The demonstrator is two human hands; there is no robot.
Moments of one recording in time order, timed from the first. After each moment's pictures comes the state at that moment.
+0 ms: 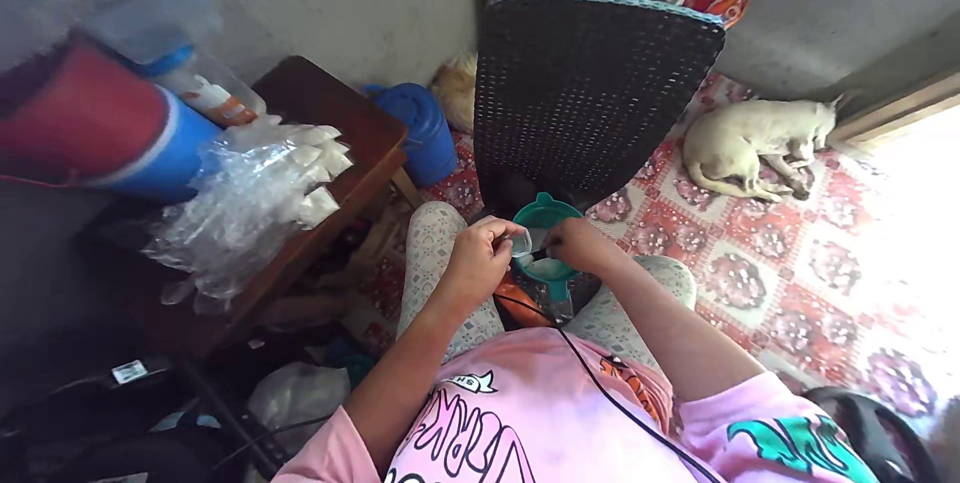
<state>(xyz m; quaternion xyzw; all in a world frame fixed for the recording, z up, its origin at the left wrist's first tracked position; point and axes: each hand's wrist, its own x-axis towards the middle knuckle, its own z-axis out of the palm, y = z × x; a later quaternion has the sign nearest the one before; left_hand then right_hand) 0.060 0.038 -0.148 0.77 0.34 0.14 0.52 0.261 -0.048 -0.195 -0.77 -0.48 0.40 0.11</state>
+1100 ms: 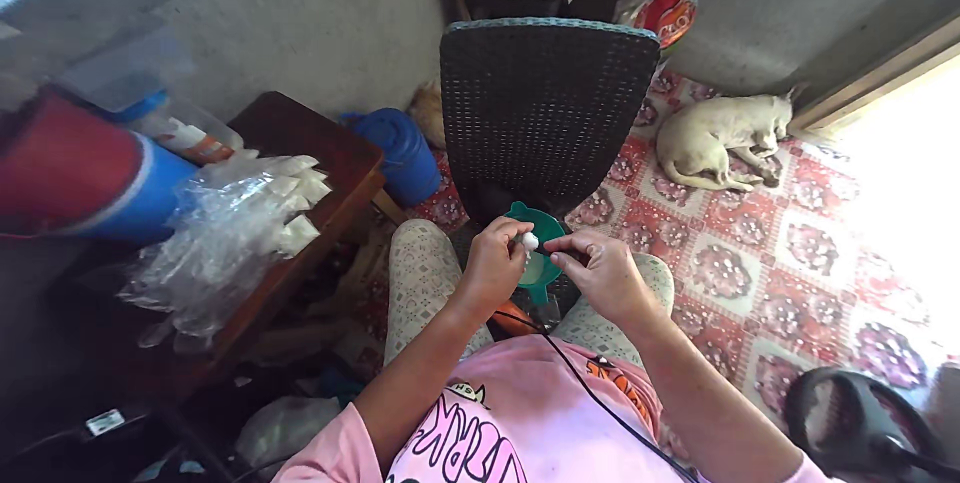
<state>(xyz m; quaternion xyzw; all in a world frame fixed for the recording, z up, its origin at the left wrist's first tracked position) 0.107 0.010 -0.148 0.79 0.30 0.15 0.52 0.237 -0.128 -0.137 -0.76 -0.42 0.25 0.43</state>
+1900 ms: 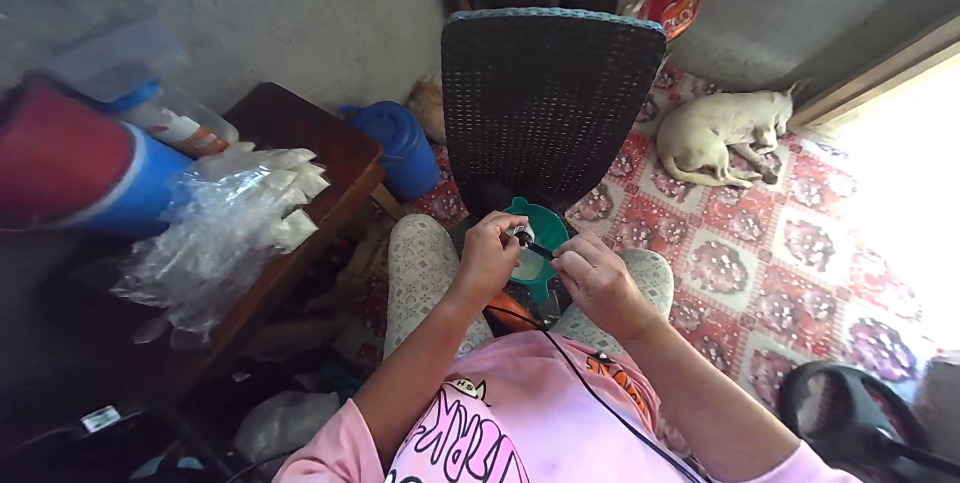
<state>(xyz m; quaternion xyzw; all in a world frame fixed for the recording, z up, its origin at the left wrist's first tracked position) 0.105 0.018 -0.152 0.75 0.35 0.13 0.55 0.240 -0.139 -0.177 -0.65 -0.65 -0.03 0.39</state>
